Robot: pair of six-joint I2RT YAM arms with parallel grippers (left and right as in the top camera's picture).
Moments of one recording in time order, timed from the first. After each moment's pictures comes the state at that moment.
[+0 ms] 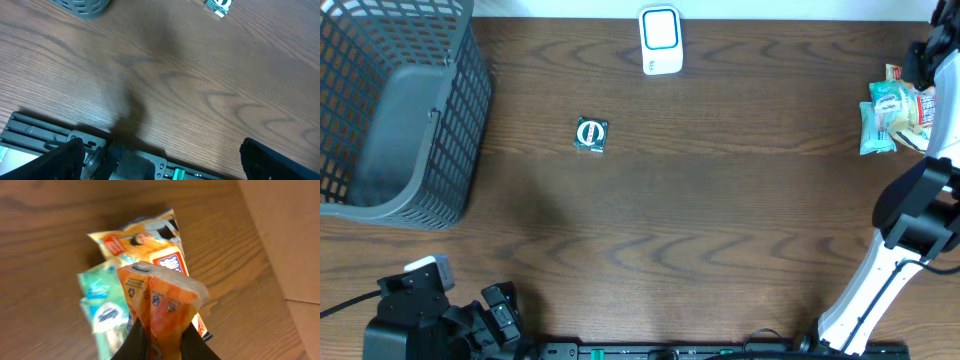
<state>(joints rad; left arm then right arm) -0.22 0.58 1.29 -1.67 -0.09 -0.59 -0.38 2.32 2.27 -0.98 0.29 -0.09</state>
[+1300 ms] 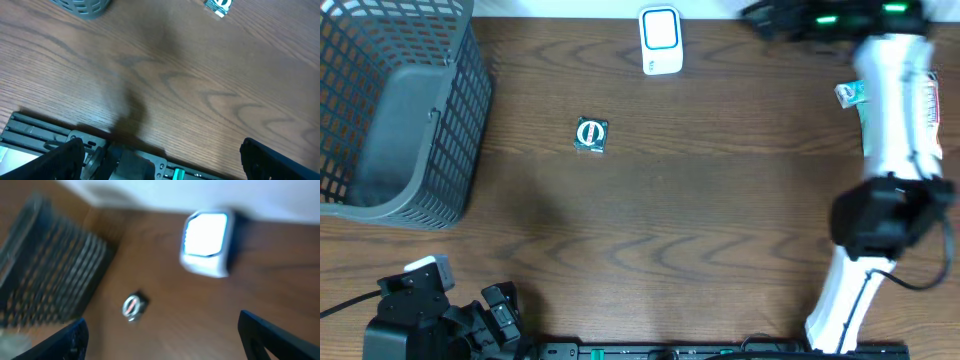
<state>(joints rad) -0.22 0.58 1.29 -1.67 -0.09 -0.59 0.03 2.20 2.28 -0.95 -0.83 0.02</state>
